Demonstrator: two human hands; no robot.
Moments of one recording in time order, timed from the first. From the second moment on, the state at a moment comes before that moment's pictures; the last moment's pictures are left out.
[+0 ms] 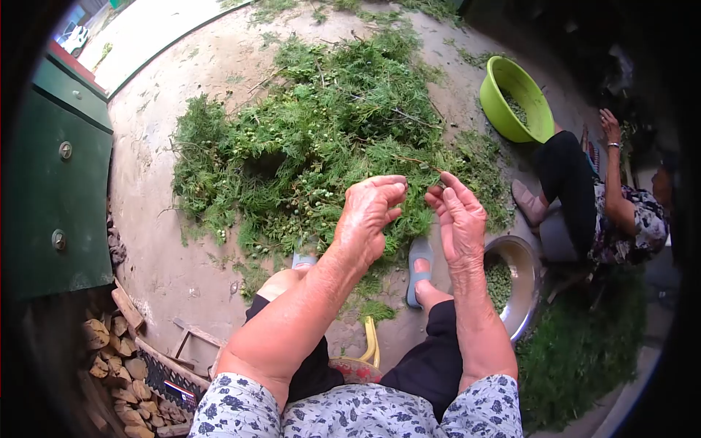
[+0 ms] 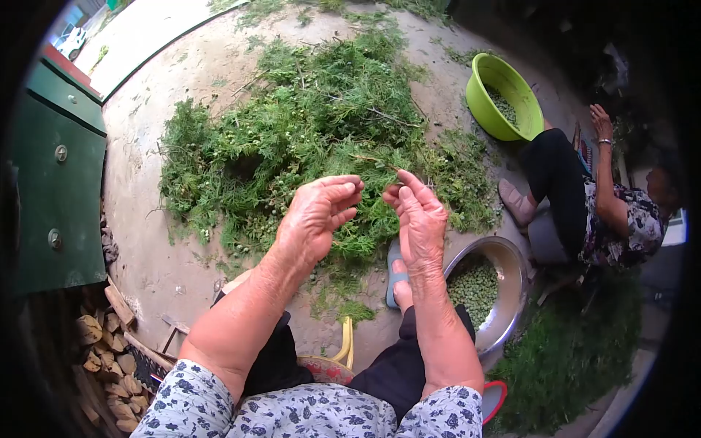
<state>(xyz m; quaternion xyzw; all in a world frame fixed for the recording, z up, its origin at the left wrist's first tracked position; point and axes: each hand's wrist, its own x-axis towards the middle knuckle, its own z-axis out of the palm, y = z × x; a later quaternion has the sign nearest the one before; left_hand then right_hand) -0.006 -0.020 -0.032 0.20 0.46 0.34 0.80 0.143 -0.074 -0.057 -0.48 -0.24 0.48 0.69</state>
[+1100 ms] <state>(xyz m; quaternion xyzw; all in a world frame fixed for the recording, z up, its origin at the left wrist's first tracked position) 0.018 -0.026 -0.024 0.47 0.33 0.40 0.71 0.139 -0.081 -0.007 -0.62 -0.54 0.12 0.56</state>
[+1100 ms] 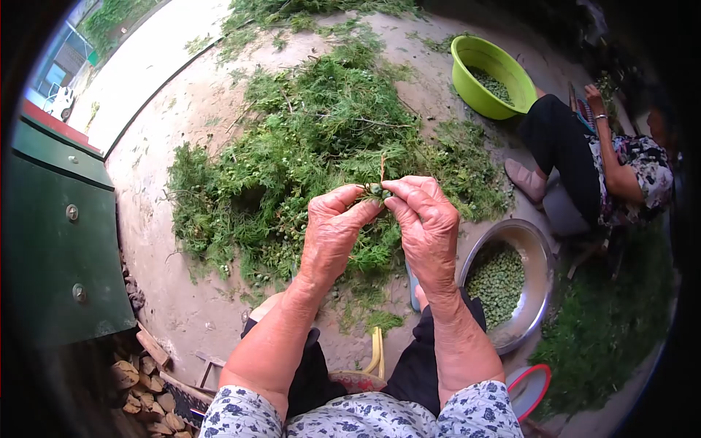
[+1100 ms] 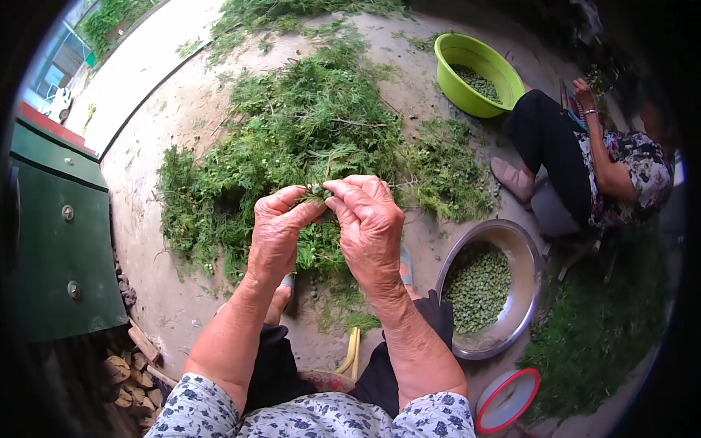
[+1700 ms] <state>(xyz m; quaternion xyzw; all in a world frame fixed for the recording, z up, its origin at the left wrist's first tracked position) 0.022 -0.033 -0.006 0.63 0.40 0.40 0.54 0.153 -0.088 0.001 -0.47 -0.26 0.42 0.73</state>
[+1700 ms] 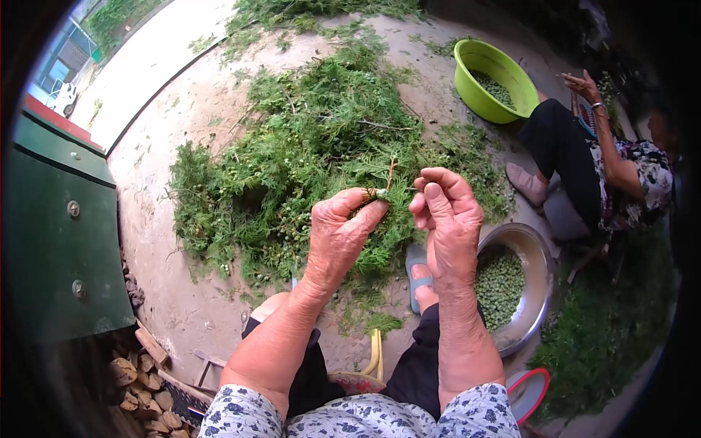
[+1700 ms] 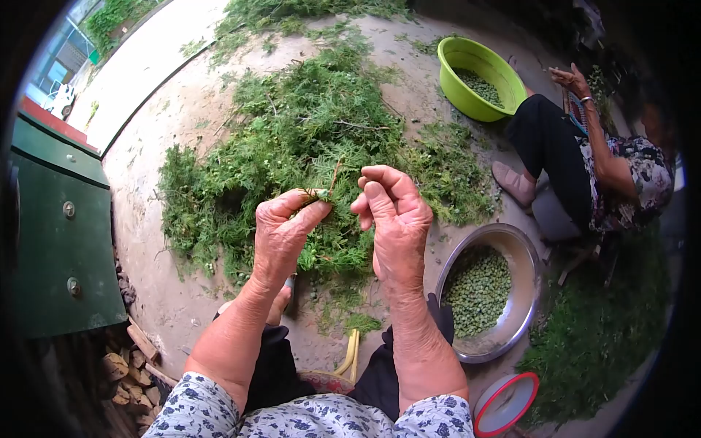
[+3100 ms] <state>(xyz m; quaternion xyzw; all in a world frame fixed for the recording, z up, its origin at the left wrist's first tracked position) 0.021 -0.027 -0.023 0.32 0.29 0.41 0.81 0.136 -0.088 -0.007 -0.50 -0.23 0.52 0.65</state>
